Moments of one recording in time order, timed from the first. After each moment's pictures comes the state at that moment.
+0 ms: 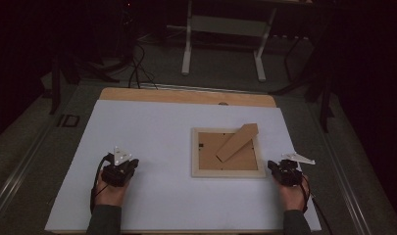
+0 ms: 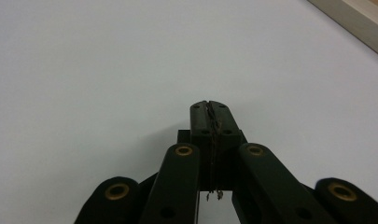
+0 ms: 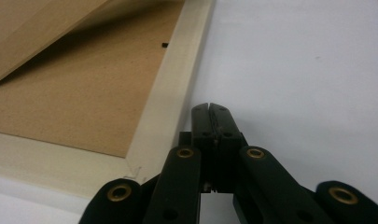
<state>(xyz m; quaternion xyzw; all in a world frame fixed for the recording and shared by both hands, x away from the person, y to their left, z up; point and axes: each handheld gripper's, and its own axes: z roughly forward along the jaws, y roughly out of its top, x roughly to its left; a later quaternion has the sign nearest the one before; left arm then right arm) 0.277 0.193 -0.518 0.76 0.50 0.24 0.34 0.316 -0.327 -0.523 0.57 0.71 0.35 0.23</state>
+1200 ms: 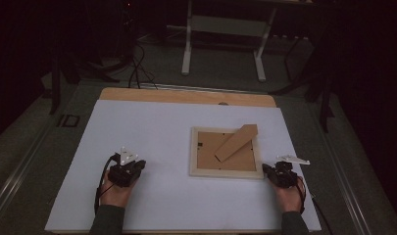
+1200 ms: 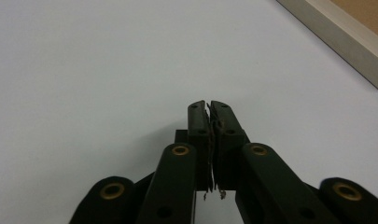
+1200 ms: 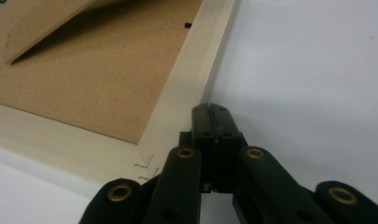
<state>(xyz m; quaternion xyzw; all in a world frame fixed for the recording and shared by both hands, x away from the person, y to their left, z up) 0.279 0.178 -0.519 0.77 0.49 0.22 0.36 0.315 -0.320 -0.533 0.55 0.73 0.36 0.19</state>
